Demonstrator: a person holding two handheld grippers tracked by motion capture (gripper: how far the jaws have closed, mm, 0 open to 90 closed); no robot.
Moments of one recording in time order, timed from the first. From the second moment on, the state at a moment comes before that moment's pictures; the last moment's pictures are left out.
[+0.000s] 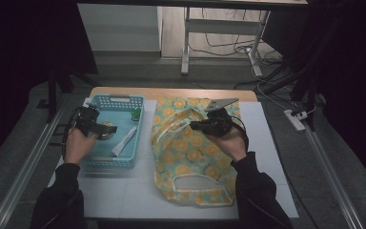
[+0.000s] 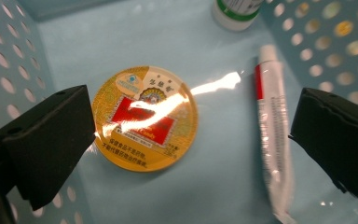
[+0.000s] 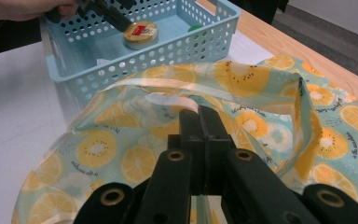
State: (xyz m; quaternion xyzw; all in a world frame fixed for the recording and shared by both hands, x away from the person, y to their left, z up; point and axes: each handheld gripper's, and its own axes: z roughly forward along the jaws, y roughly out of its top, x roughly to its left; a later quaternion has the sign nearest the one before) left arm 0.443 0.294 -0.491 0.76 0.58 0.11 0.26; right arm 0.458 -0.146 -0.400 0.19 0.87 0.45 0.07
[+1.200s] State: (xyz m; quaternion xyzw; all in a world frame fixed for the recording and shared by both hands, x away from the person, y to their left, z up) left arm 0.482 0.275 -0.518 0.80 0.57 0.14 0.14; right arm 0.457 -0.146 -0.400 0.18 0.87 0.45 0.07
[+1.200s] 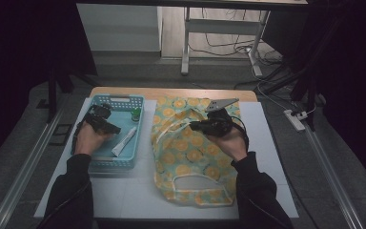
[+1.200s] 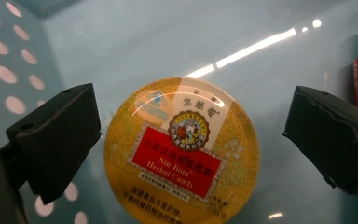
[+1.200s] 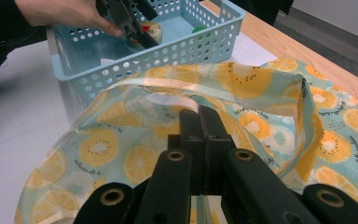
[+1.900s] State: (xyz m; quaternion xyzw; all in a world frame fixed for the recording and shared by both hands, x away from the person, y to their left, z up) left arm 0.479 0.279 -0.516 0.79 0.59 0.09 0.13; right arm 0.457 -0.147 -0.399 0.18 0.87 0.45 0.07
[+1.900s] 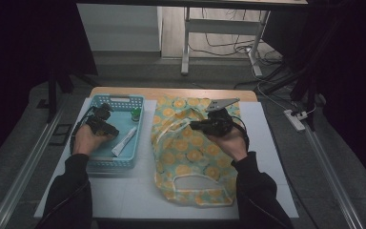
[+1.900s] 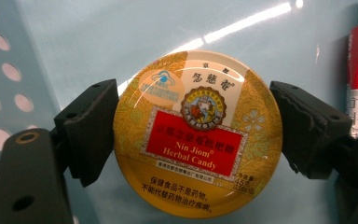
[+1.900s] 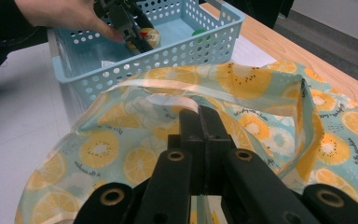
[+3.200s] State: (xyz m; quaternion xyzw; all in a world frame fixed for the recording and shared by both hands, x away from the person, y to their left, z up) left arm 0.412 0.238 -0.448 0.82 0.47 0.10 0.32; right arm 0.461 -0.154 -0.399 0.19 0.86 0.46 0.08
